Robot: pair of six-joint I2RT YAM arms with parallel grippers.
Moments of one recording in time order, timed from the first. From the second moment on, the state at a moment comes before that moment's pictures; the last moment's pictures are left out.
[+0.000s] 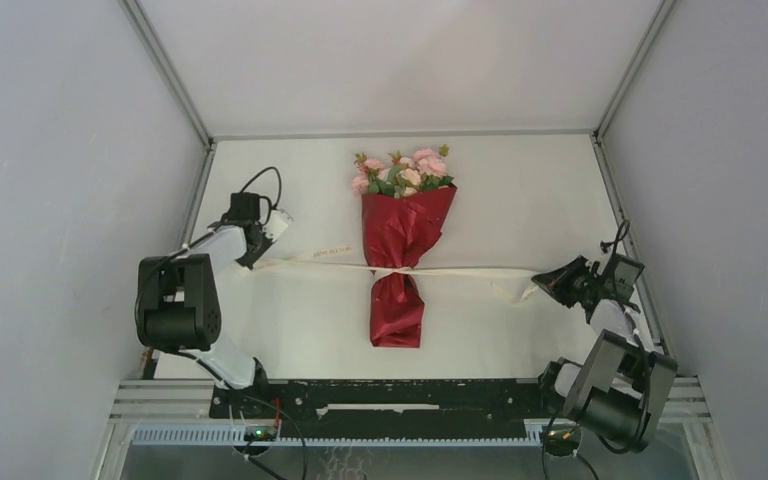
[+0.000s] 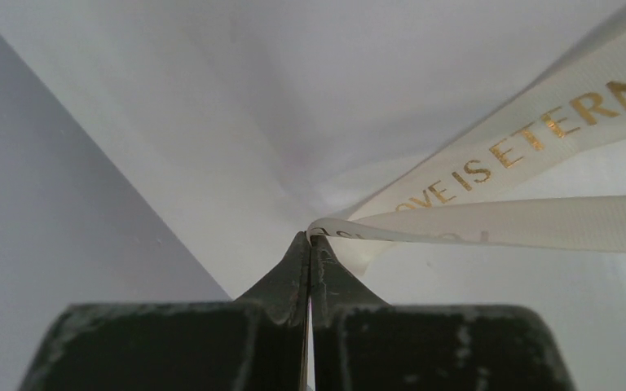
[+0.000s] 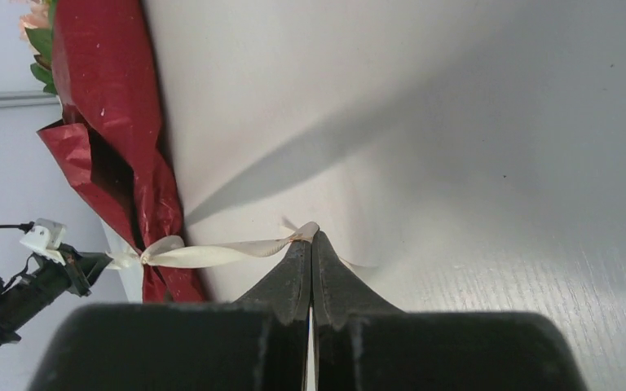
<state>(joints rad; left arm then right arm) 0.02 1.62 0.90 -0.39 -0.25 0.79 -0.50 1.14 0.37 -0.11 -0.67 0.52</state>
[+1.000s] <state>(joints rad) -0.54 1.50 1.47 -0.75 0.96 0.62 0.56 1.13 1.01 -0.01 -0.89 0.42</state>
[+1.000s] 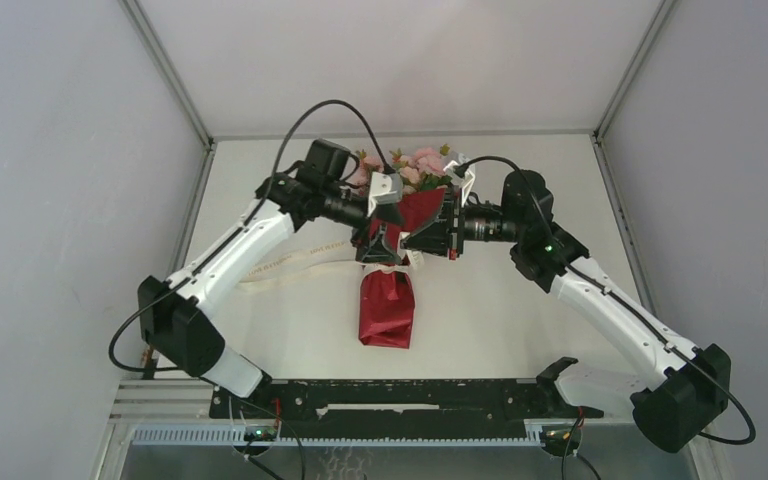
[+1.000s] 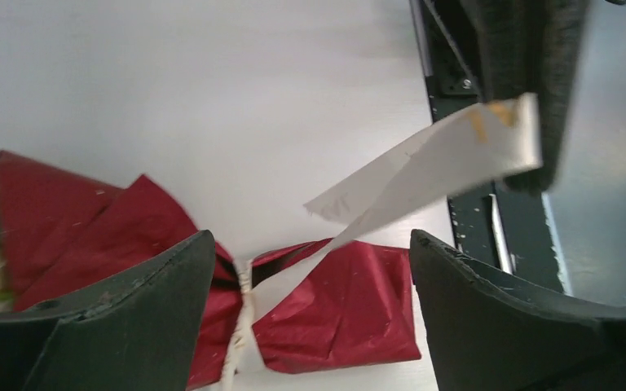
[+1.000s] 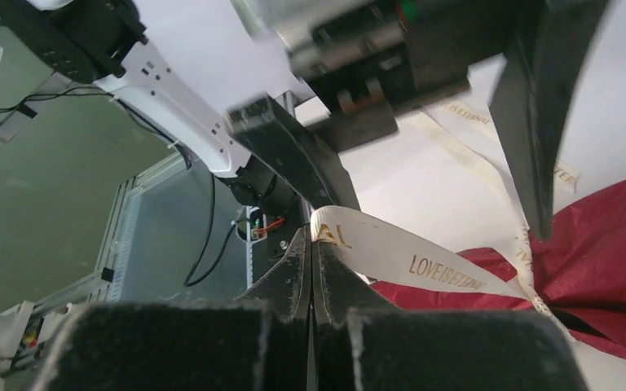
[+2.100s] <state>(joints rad) -0.56 1.50 1.37 -0.59 0.93 0.34 0.55 1.30 0.60 0.27 -0.55 0.34</state>
